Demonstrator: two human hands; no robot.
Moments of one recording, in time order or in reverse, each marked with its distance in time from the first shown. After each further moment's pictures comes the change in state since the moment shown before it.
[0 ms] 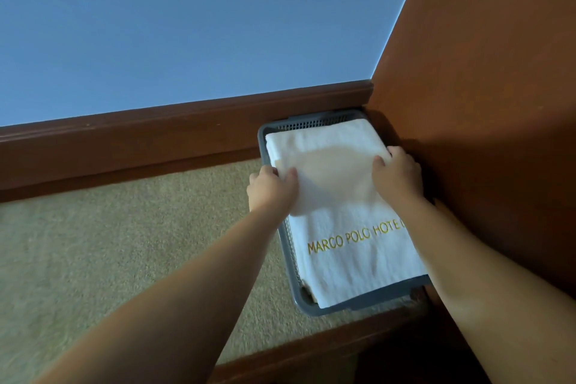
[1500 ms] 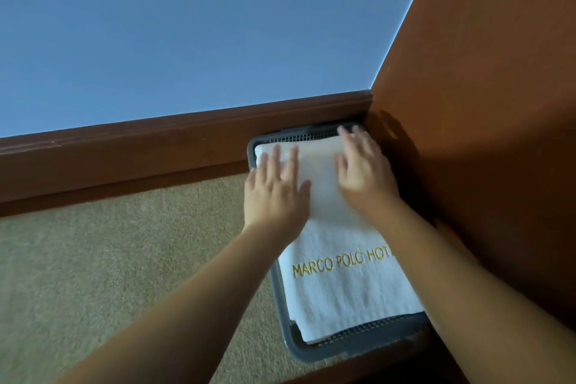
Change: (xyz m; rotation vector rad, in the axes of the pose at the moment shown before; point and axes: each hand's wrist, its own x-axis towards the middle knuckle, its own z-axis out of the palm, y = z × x) left_hand 0.010 0.023 0.010 0.603 0.111 0.524; right_hand 0.023 -0.047 0.025 -0.162 0.020 -0.503
